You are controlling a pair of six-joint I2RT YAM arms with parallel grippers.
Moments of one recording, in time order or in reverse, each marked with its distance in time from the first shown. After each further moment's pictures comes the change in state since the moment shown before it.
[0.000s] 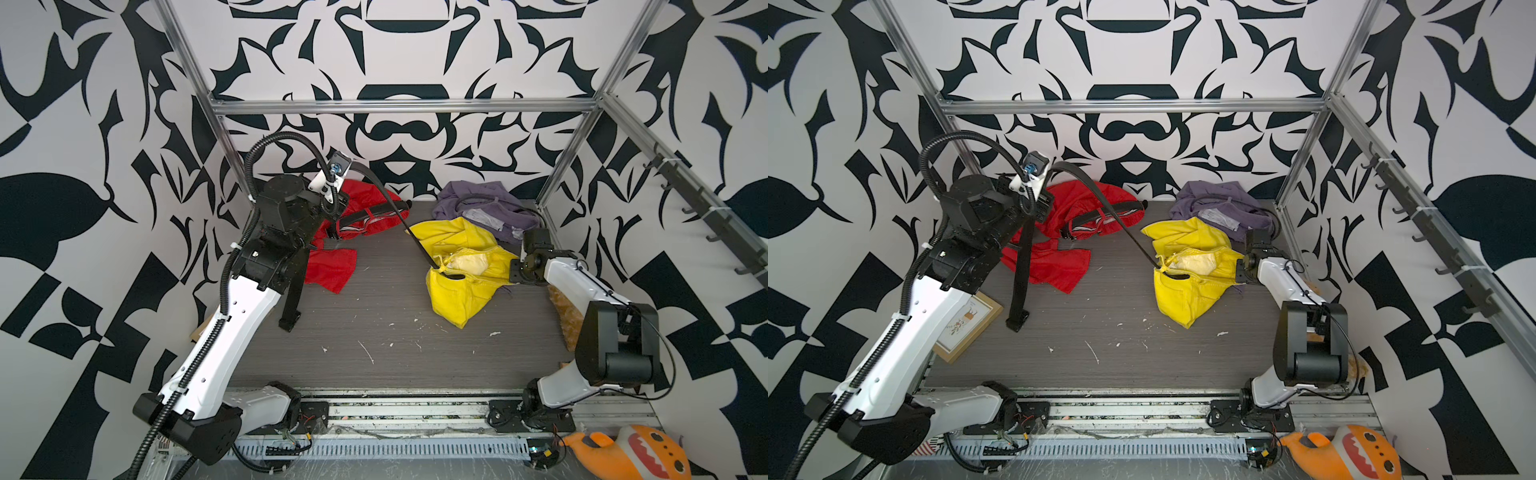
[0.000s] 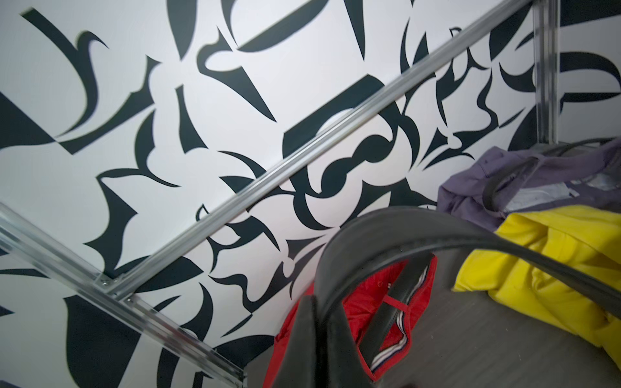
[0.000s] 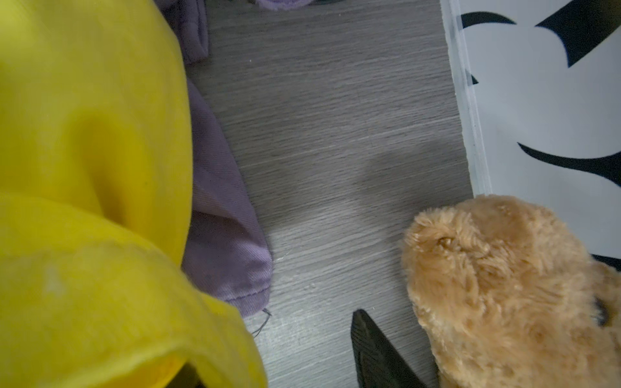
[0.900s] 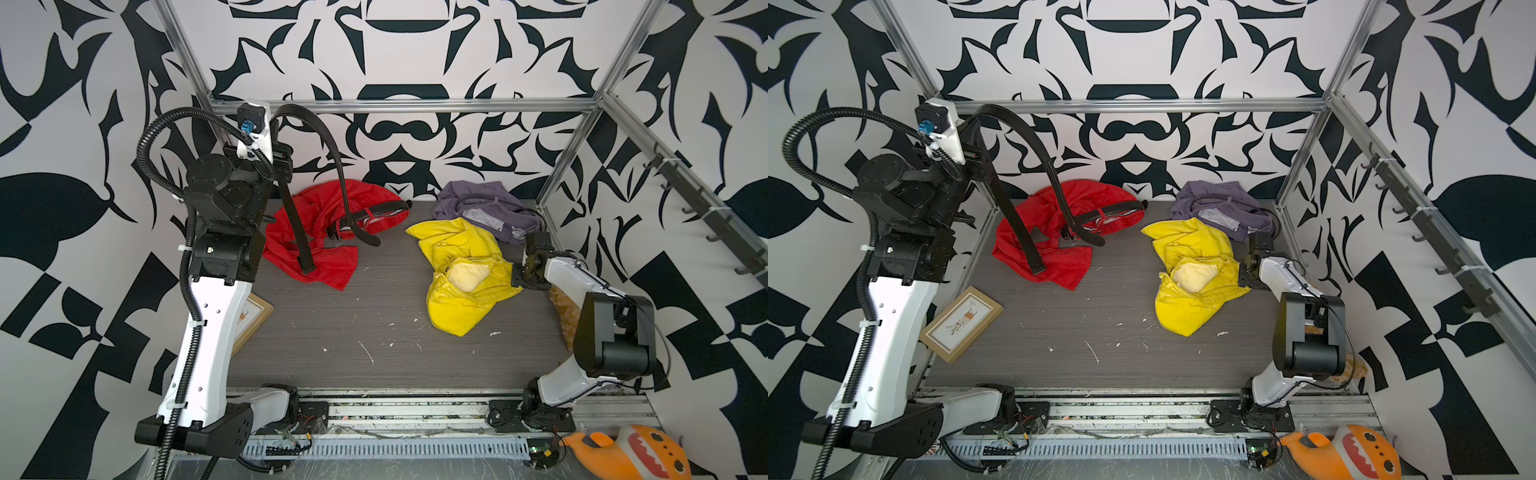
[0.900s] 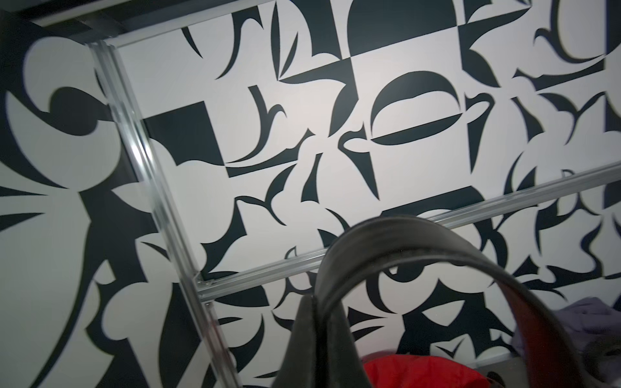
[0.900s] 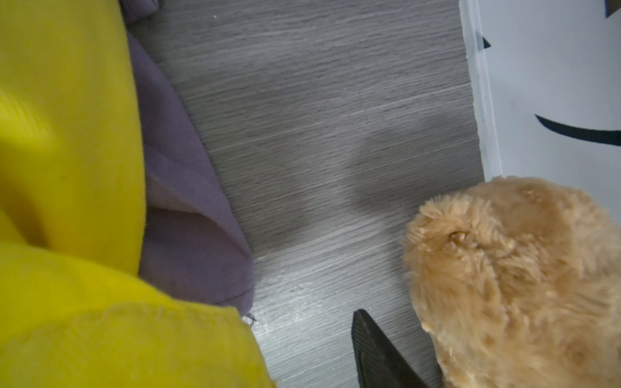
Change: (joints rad) left arm 0.270 0.011 0.148 0.130 0.150 -0.281; right arm -0.035 0.045 -0.011 0.002 -0.004 0.001
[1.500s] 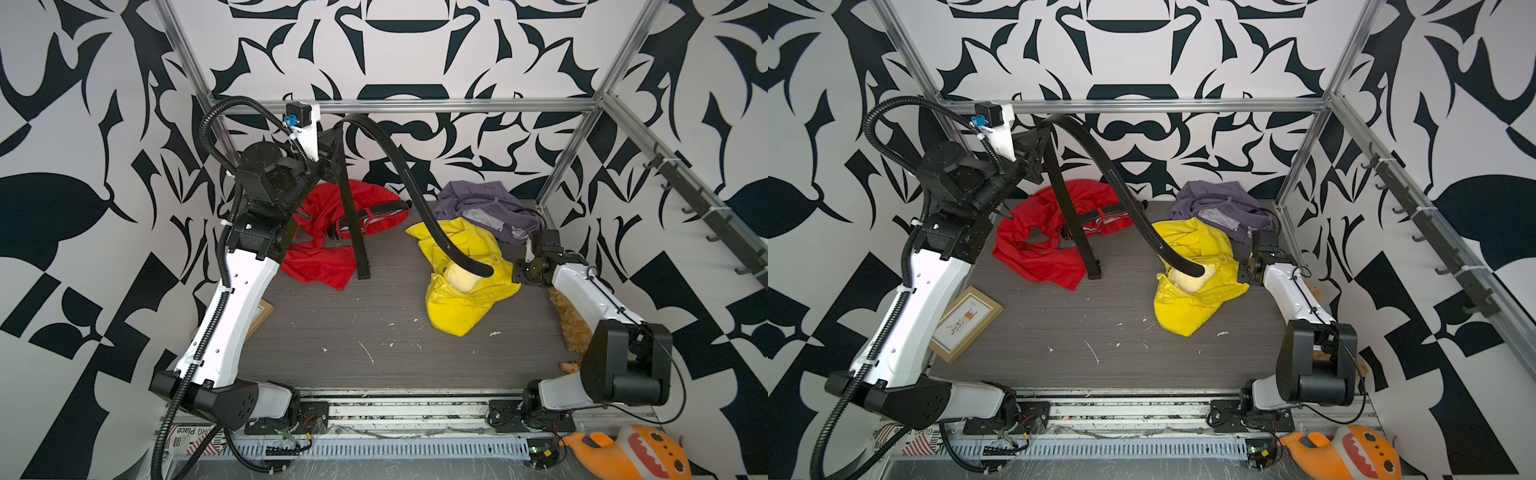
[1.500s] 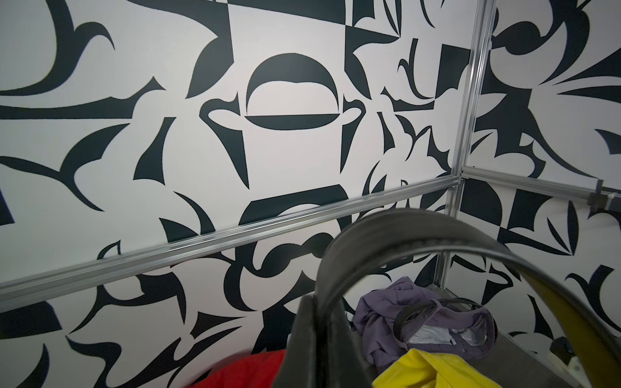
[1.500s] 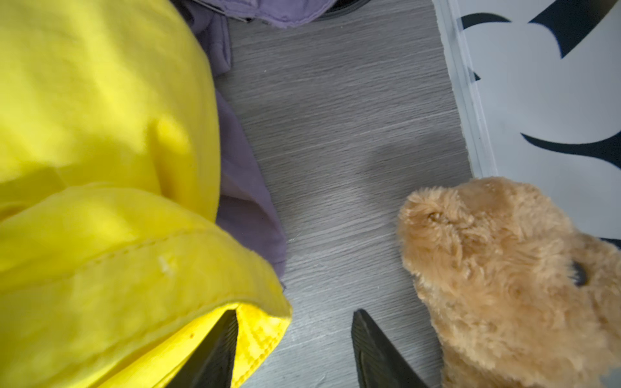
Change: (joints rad) left arm -0.146 0.140 0.045 0.007 0.161 -0.238; right arm 0.033 -0.167 -0.015 -0.048 -0.081 0.025
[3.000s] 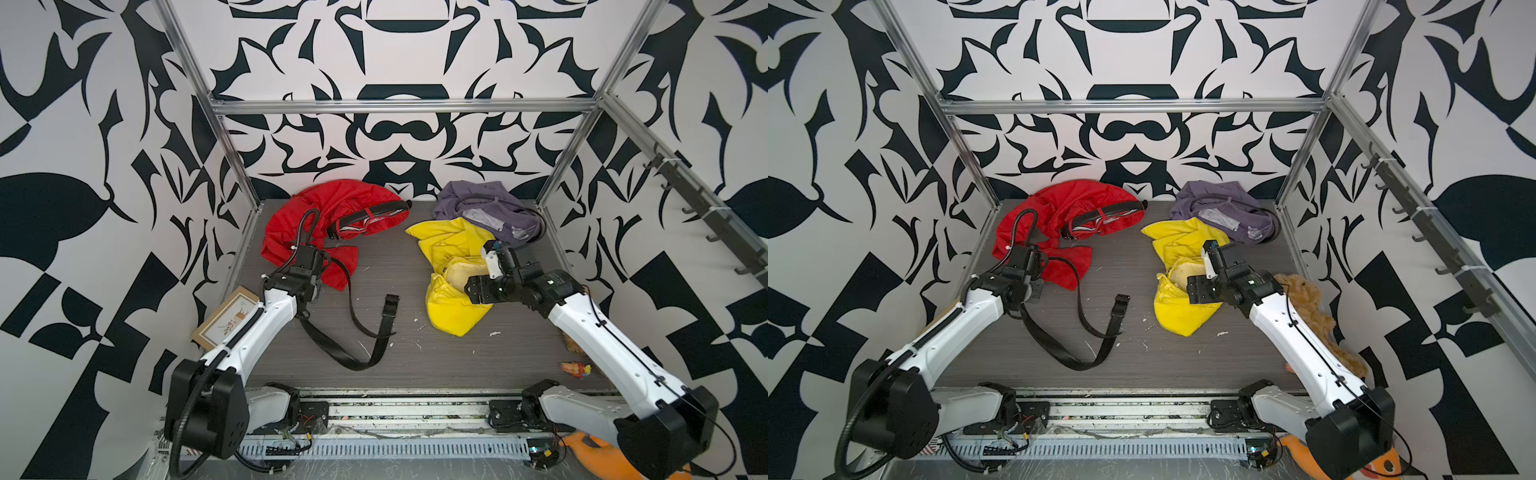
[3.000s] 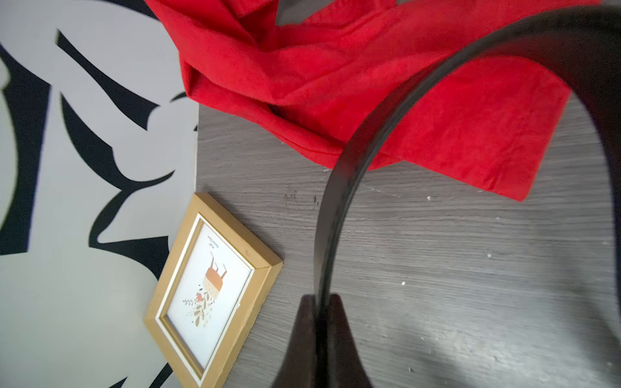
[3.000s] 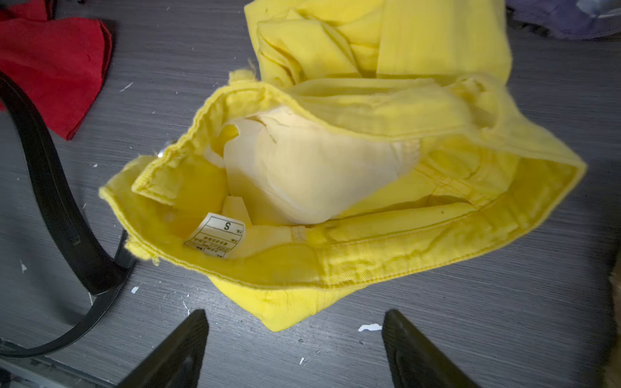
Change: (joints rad) left arm 0.059 -0.079 -0.865 -0.513 -0.659 0.011; right arm 0.471 -0.282 -0.015 -0.191 -0.154 0.138
